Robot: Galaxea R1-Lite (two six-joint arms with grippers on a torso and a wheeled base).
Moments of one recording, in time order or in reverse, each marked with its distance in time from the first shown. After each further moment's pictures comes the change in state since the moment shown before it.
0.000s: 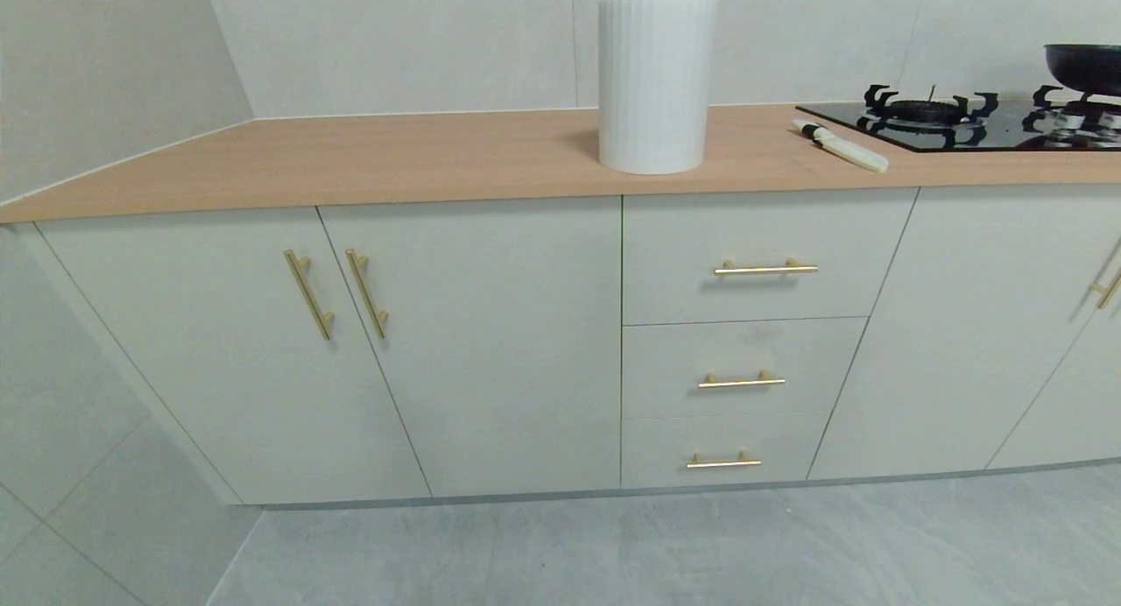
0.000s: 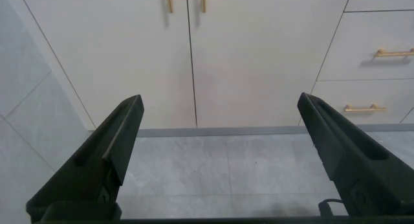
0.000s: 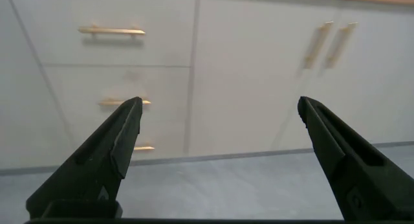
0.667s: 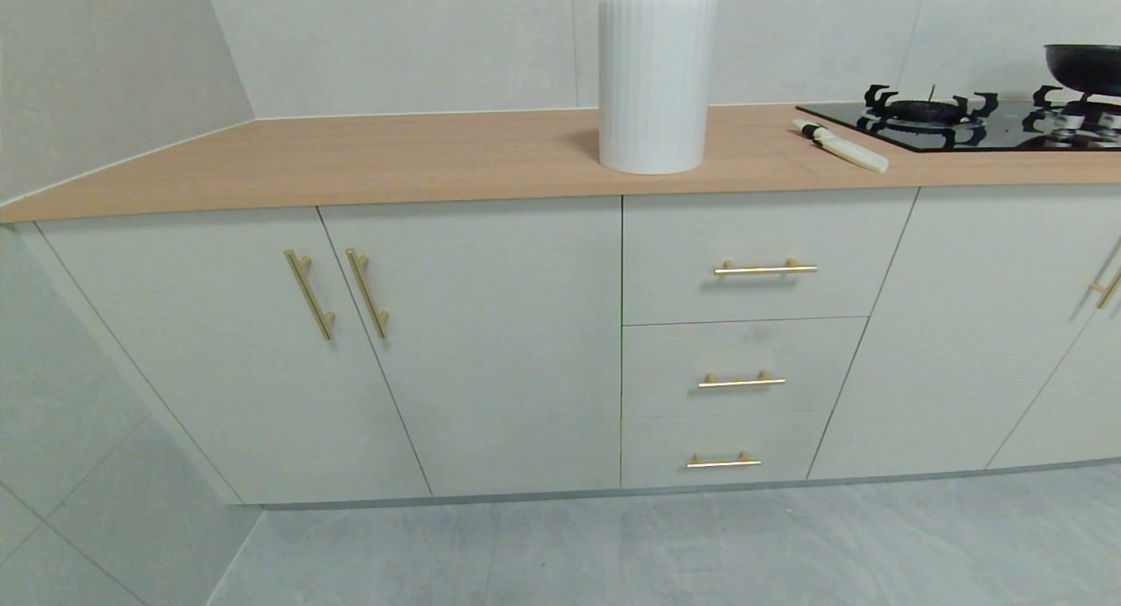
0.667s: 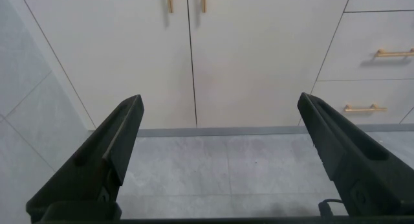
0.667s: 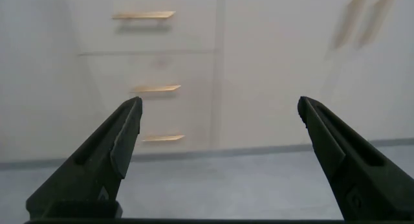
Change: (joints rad) left arm 0.000 0.000 0.000 0.000 0.000 0.000; right arm -0.117 -0.269 0.262 -0.005 0.339 0.217
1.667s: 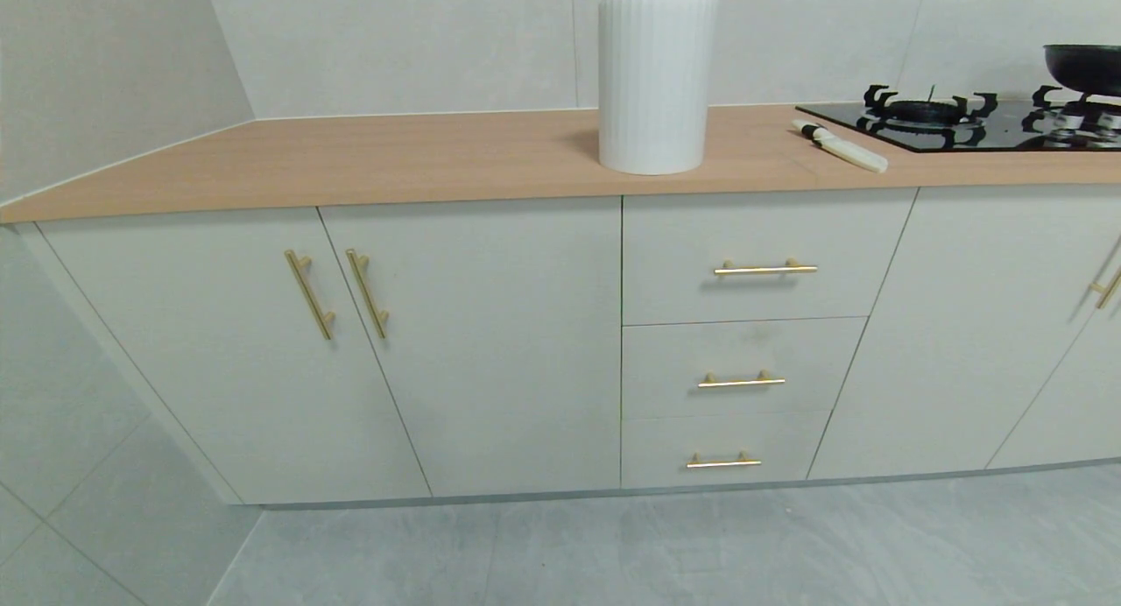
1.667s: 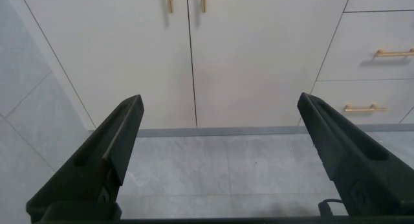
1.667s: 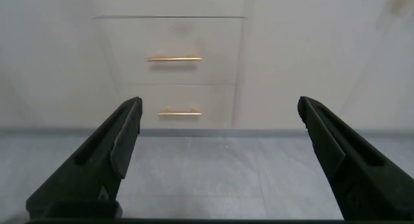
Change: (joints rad) left arm 0.000 0.000 0.000 0.000 0.000 0.000; right arm -0.001 0.000 0.157 -0.084 -0.012 -0.046
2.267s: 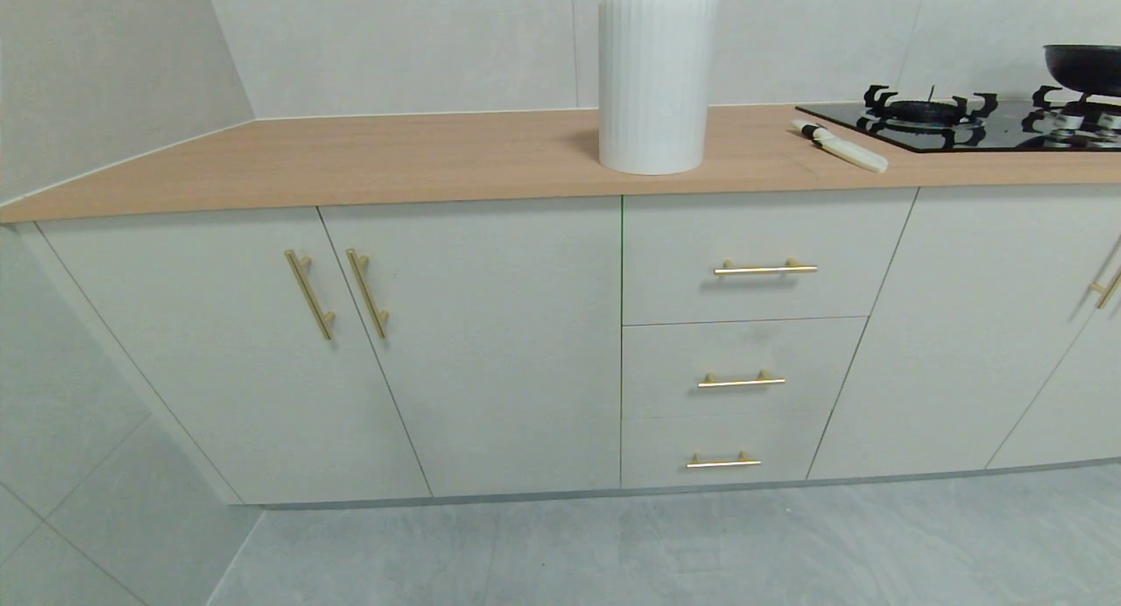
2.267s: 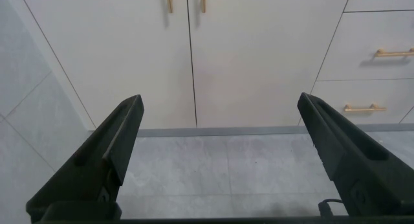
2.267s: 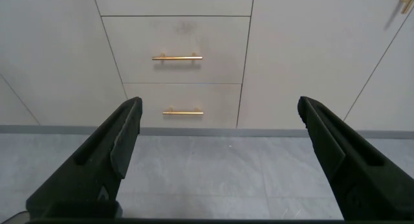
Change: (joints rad) left arm 0.000 0.000 0.000 0.000 -0.001 0.001; right arm 0.001 -0.002 0.008 0.001 0.033 -0.003
